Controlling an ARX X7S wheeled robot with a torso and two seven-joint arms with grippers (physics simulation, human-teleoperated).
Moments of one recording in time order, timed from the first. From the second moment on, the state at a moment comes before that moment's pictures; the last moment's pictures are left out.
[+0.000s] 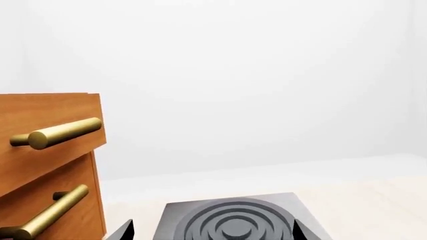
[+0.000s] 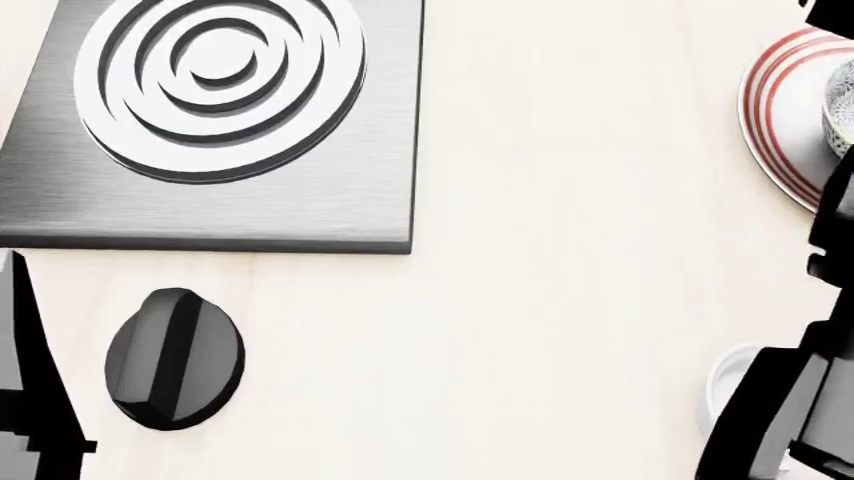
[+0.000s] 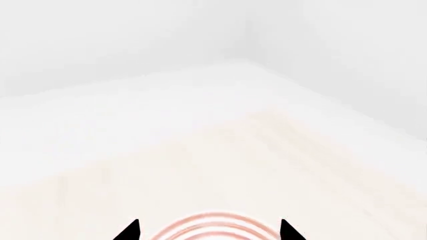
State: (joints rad) left arm -0.50 -0.99 0.84 0.87 -0.48 -0.06 -1.09; right arm 1.39 0.22 0.39 0.71 -0.25 0.53 0.06
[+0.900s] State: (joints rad) left arm -0.49 -0.98 0.84 0.87 -0.47 -0.07 -1.09; right arm 0.86 0.11 0.14 -0.03 -0.37 0.51 -0.05
